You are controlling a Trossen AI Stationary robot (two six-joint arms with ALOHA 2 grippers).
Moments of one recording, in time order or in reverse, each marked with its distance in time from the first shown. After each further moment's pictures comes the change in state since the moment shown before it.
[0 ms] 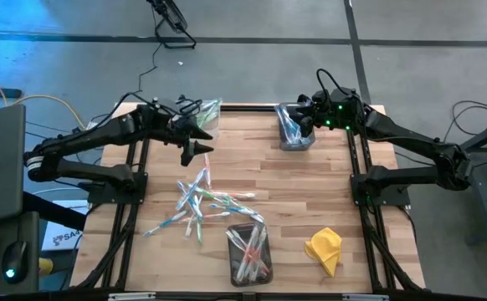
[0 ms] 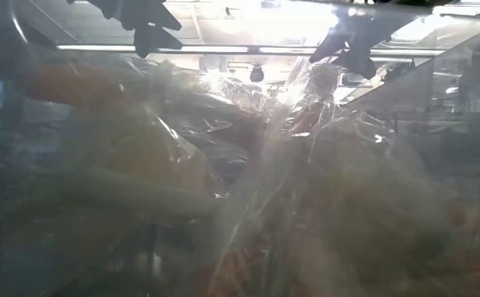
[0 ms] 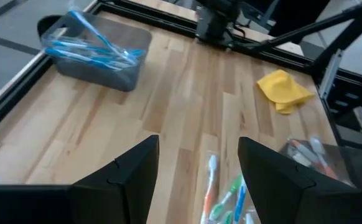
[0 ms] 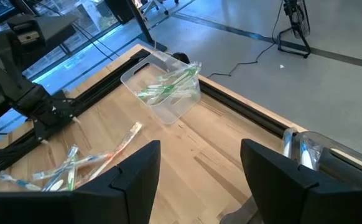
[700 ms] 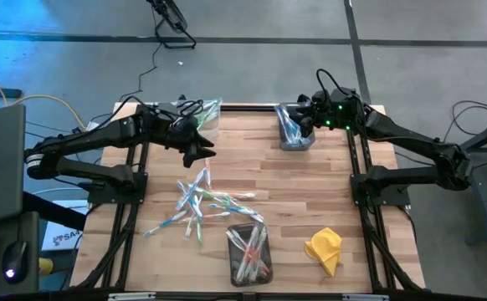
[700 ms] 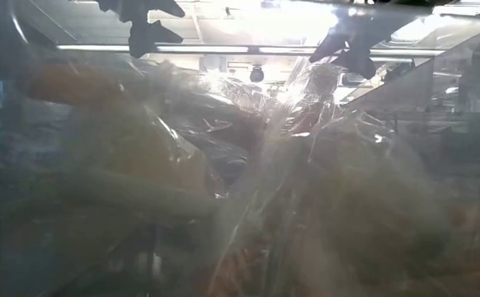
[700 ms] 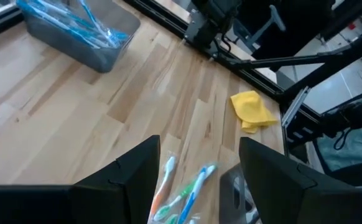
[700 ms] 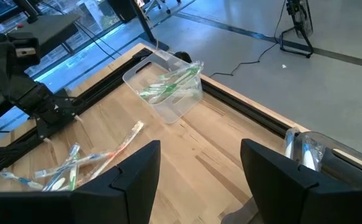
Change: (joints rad) left arm -0.063 0.000 0.000 0.026 -0.002 -0.318; right arm 0.000 0.000 0.000 0.000 -0.009 -0.004
